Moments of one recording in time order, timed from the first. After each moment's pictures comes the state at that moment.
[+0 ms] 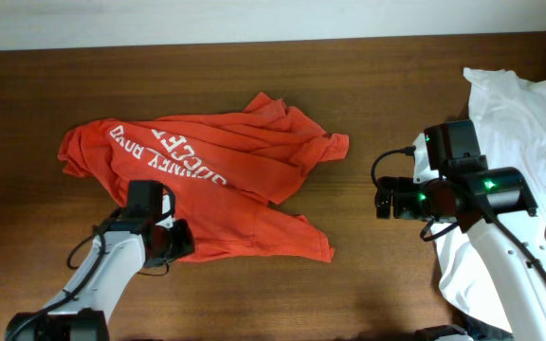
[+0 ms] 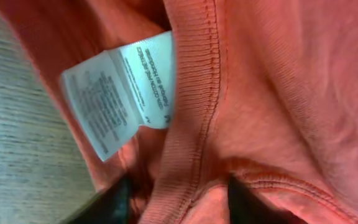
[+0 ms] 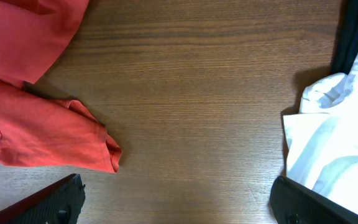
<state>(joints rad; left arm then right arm) -0.02 1.43 0.63 -0.59 0.15 -0.33 0.10 1.25 1.17 -1.16 -0.09 0.20</state>
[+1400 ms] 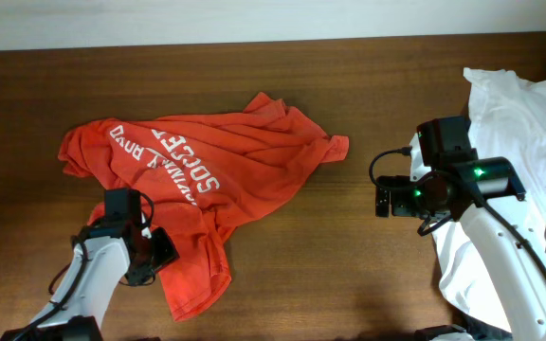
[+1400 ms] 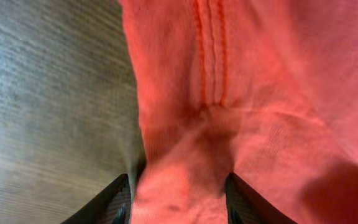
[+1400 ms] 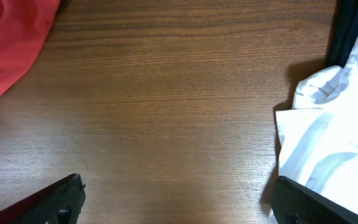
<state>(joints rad) 0.12 1.40 0.62 -0.71 0.10 -0.43 0.10 1.32 1.17 -1.16 -0.05 0.20</state>
